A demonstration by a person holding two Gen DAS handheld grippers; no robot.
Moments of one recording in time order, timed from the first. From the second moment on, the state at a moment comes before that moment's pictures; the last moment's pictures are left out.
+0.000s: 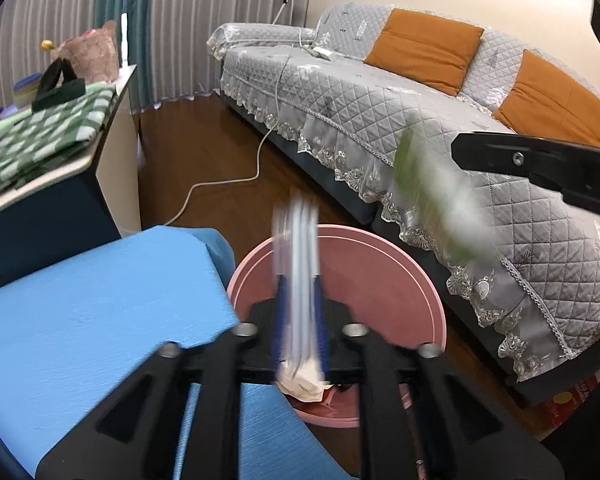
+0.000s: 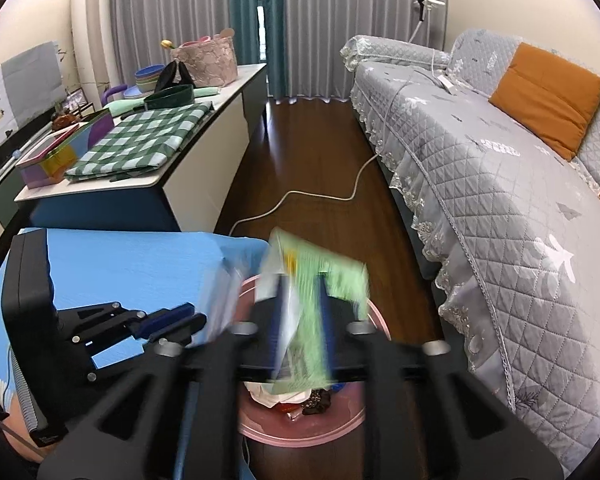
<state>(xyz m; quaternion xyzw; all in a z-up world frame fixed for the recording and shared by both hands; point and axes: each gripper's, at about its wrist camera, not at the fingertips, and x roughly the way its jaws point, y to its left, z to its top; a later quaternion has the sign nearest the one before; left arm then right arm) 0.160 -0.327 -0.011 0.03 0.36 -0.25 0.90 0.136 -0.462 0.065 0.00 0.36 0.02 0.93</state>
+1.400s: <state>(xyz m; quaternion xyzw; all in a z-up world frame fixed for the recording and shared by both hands) -0.053 -0.073 0.085 -0.05 0.25 -0.02 0.97 -0.053 -0.272 0.114 -0.01 0.23 0.07 0.97</state>
